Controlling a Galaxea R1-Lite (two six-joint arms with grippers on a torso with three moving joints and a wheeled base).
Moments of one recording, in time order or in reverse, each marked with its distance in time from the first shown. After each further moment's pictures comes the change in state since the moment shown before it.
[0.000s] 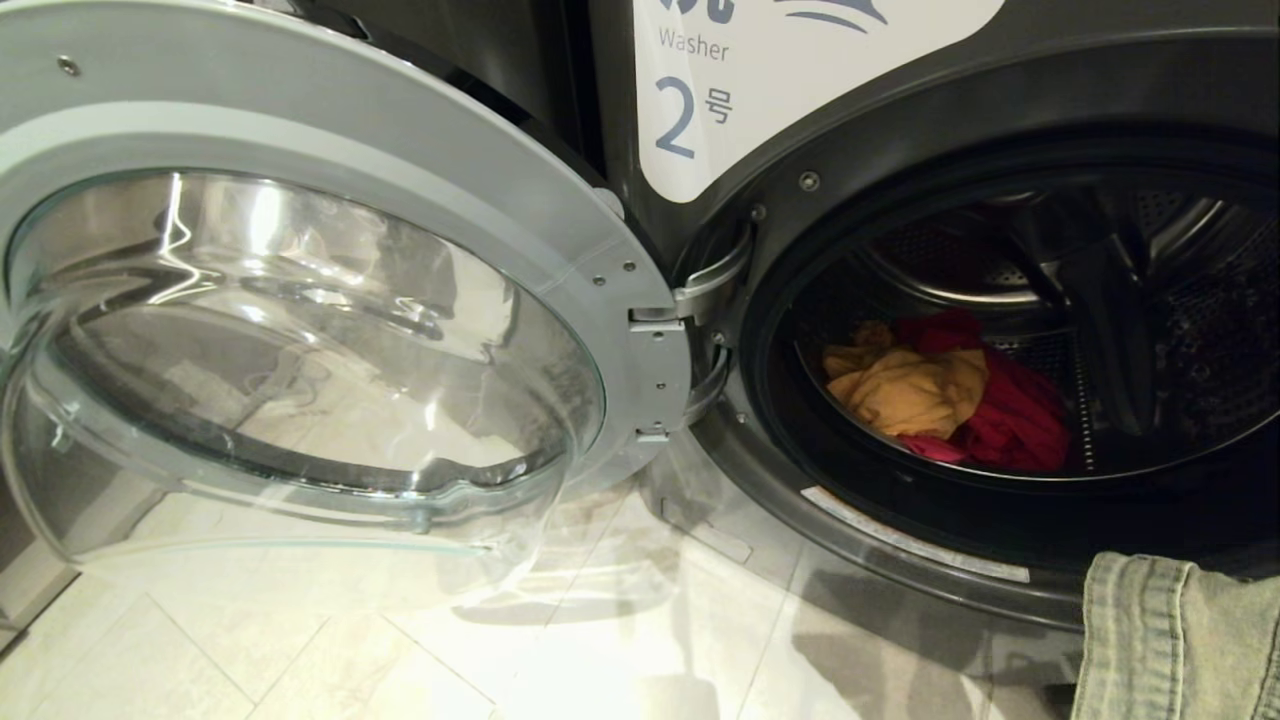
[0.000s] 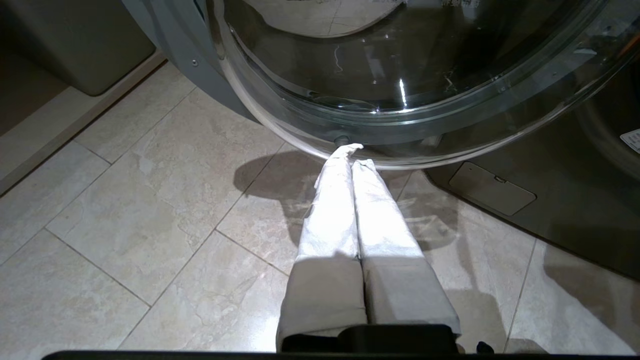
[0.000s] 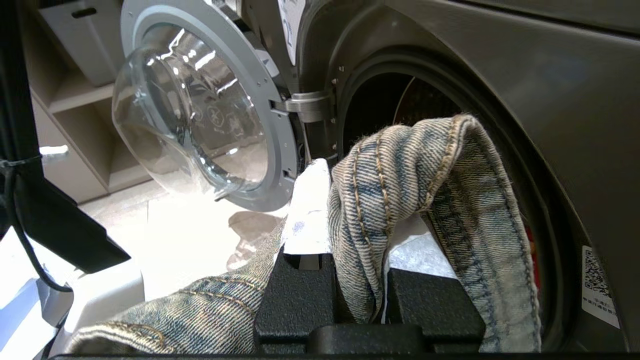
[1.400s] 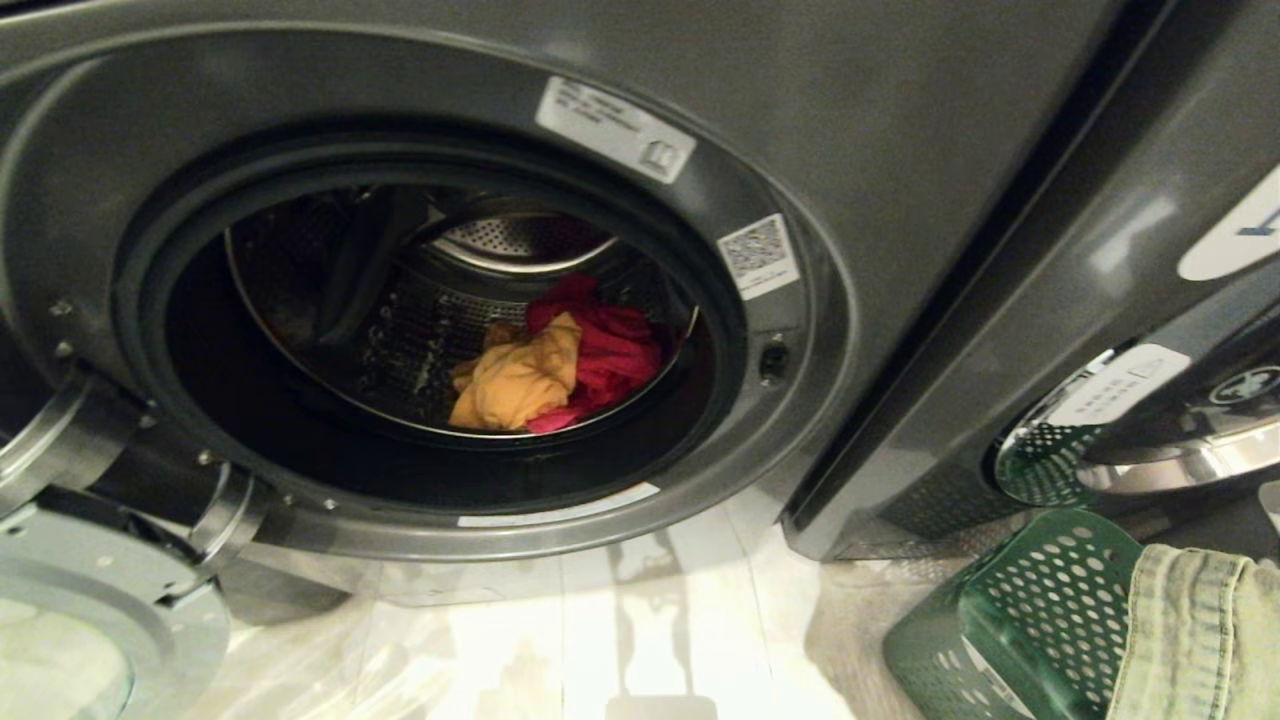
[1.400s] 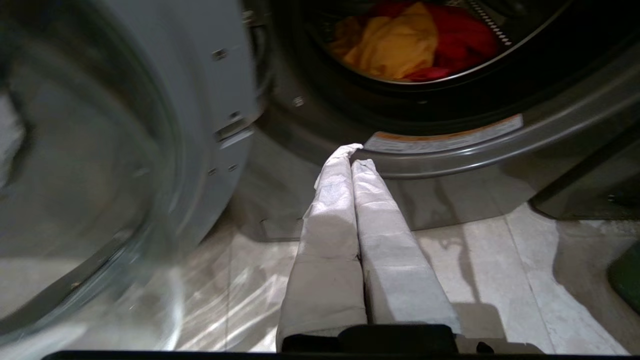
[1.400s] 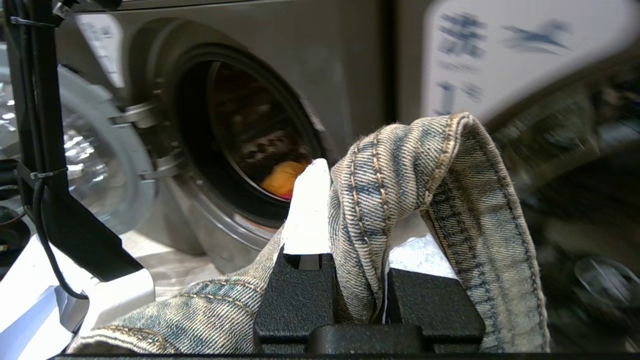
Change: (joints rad) left arm 0.000 0.000 0.000 0.000 0.000 0.000; right arm -0.007 -0.046 -0.001 -0.006 0.024 0.015
